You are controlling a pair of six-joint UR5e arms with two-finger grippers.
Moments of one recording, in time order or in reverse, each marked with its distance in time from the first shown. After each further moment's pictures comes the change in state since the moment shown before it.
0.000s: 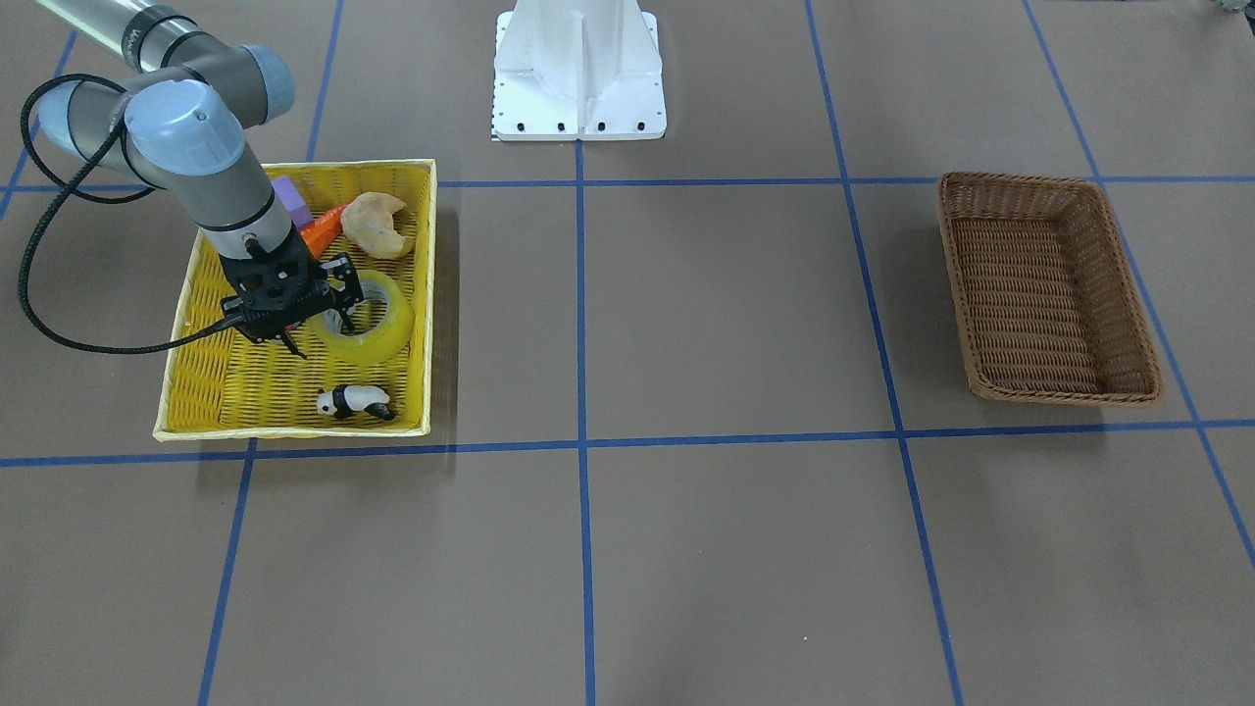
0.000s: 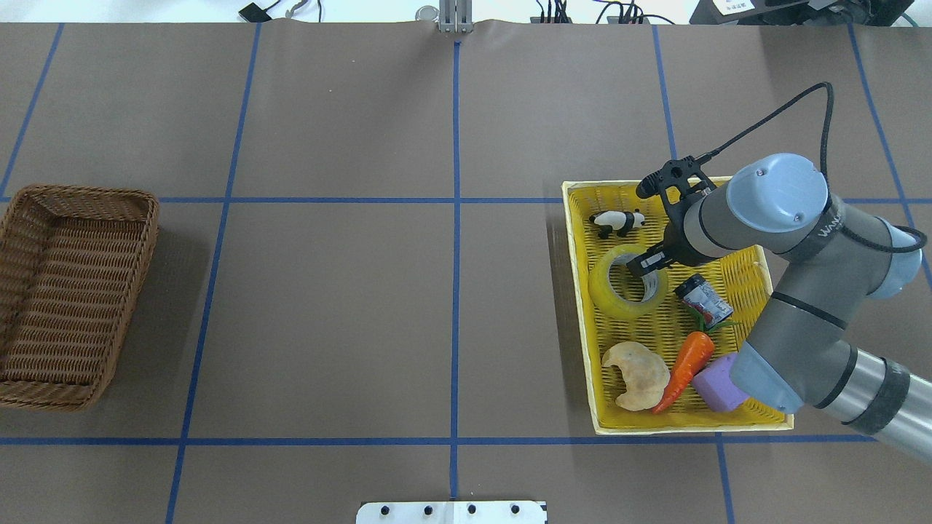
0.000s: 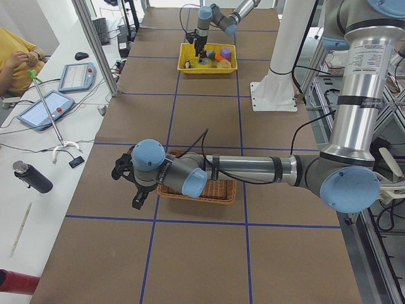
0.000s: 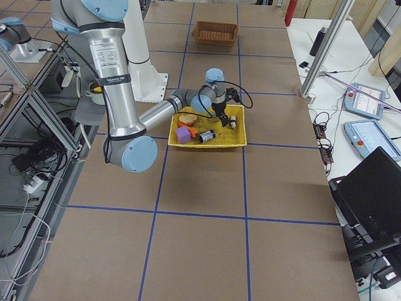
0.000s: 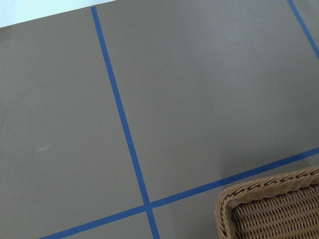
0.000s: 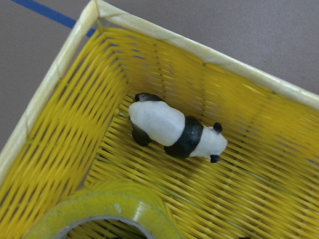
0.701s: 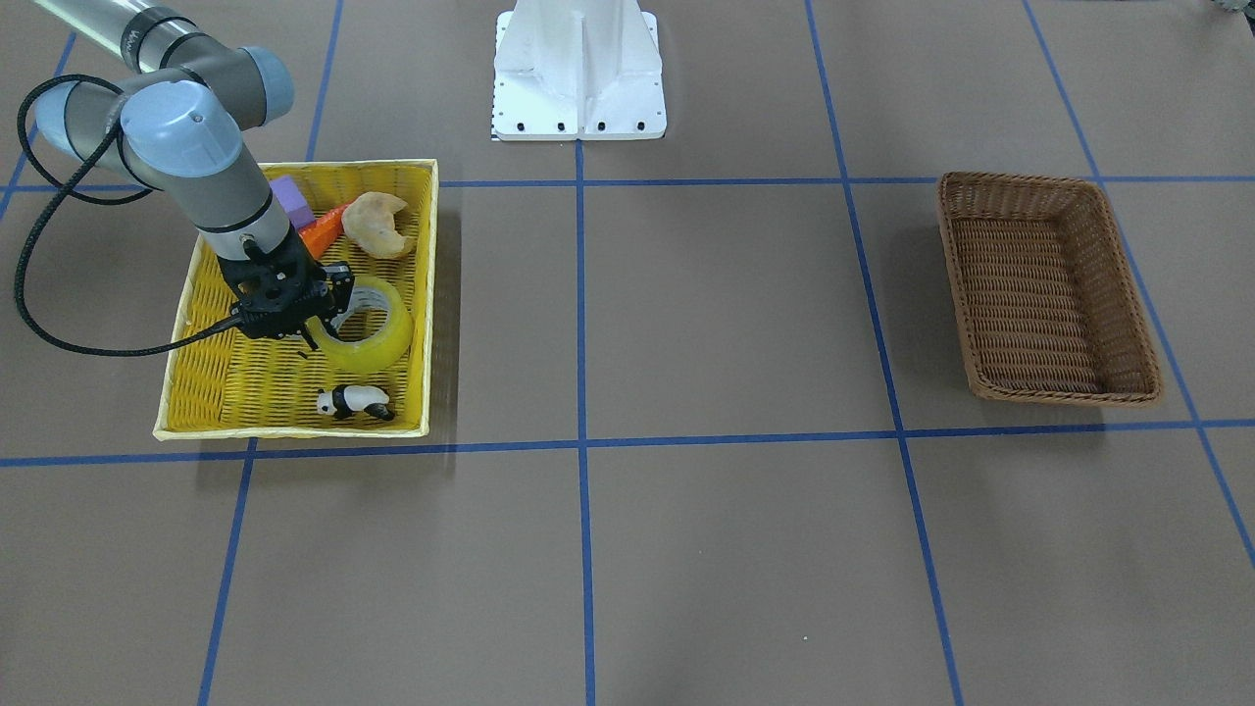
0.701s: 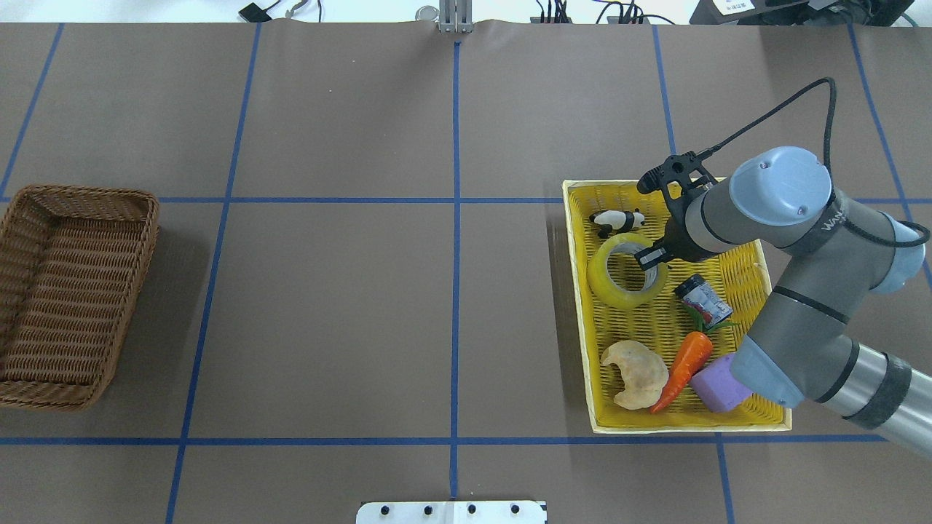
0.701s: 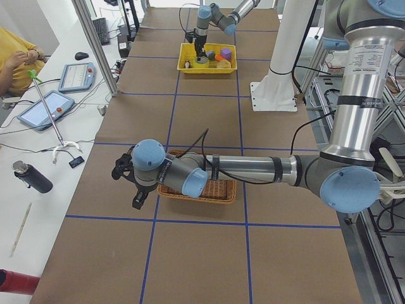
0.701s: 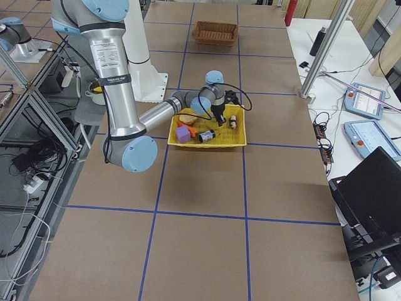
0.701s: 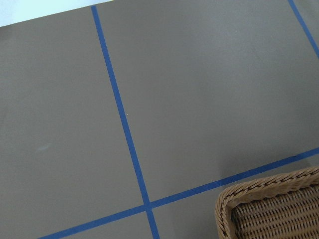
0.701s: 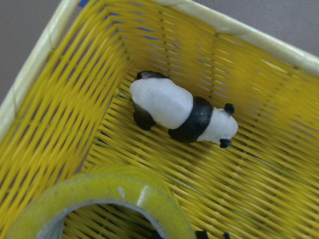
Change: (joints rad) left arm 0.000 0.000 0.000 0.000 0.000 -0.003; right arm 0.030 0.006 0.012 -0.002 0.018 -0.004
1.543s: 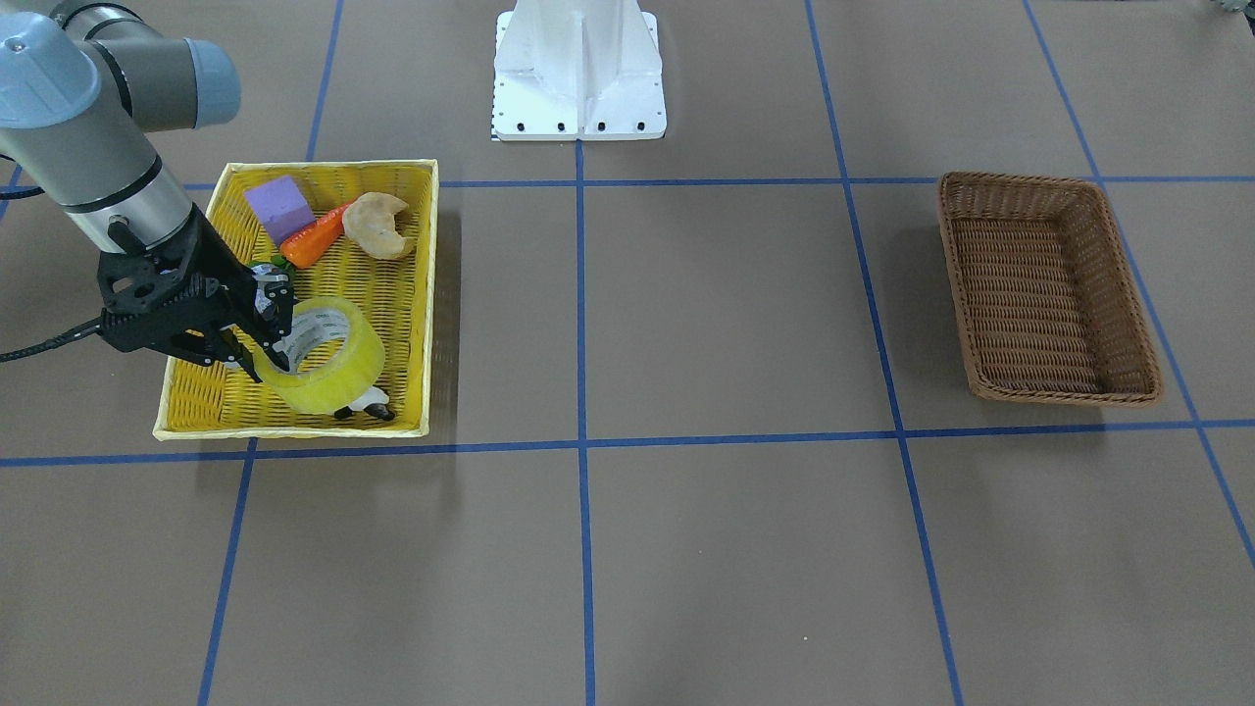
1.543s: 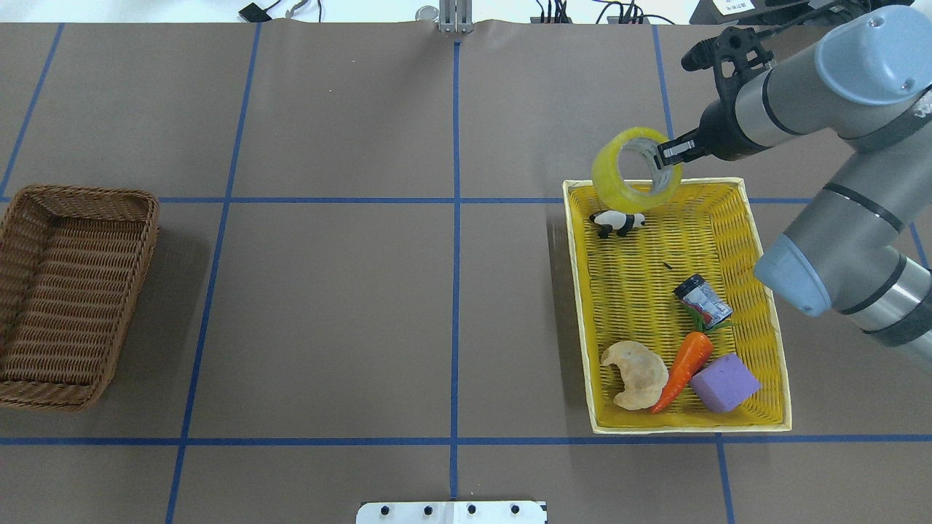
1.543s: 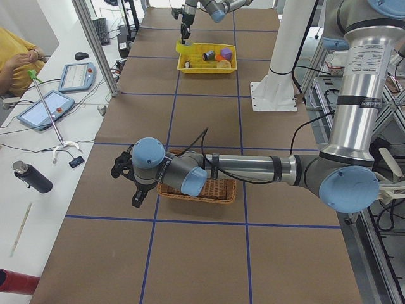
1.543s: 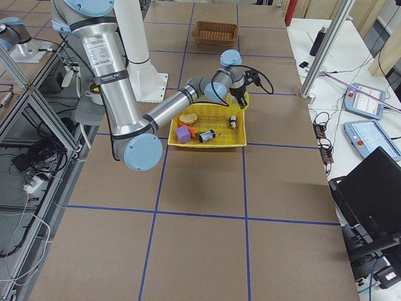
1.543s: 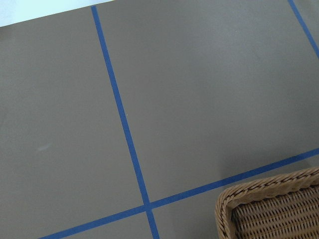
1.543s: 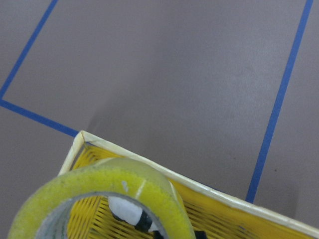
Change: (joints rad) left arm 0.001 -0.006 -0.015 -0.001 0.000 -0.003; right arm 0.200 0.116 0.033 0.000 0.097 0.041
